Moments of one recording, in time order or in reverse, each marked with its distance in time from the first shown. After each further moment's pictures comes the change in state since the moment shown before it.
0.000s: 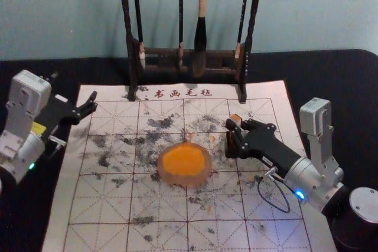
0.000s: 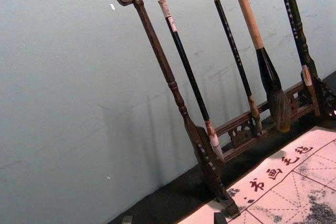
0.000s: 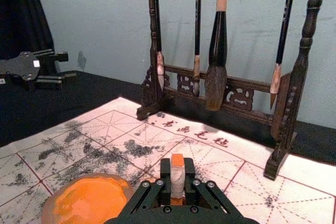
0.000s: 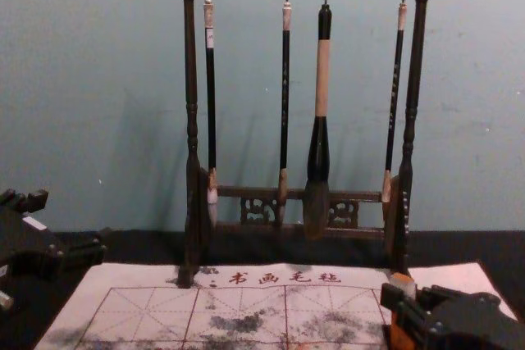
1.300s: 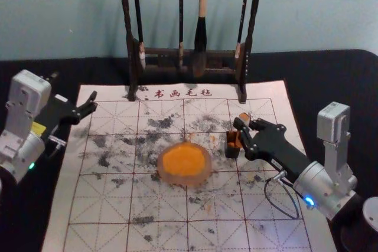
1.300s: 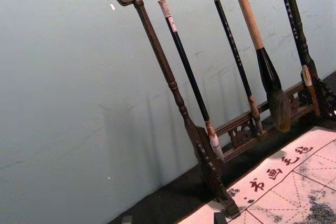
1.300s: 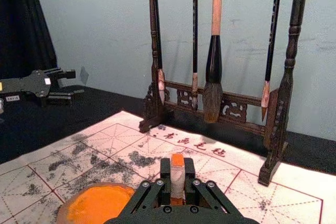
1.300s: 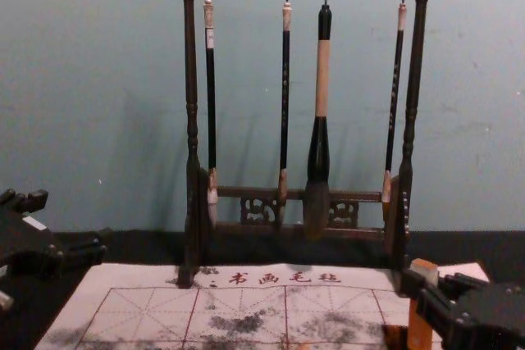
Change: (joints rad) left arm 0.000 0.000 0.000 0.000 0.000 0.000 0.000; right arm -0.079 0.028 0.025 -0.105 0.033 -0.024 -0.012
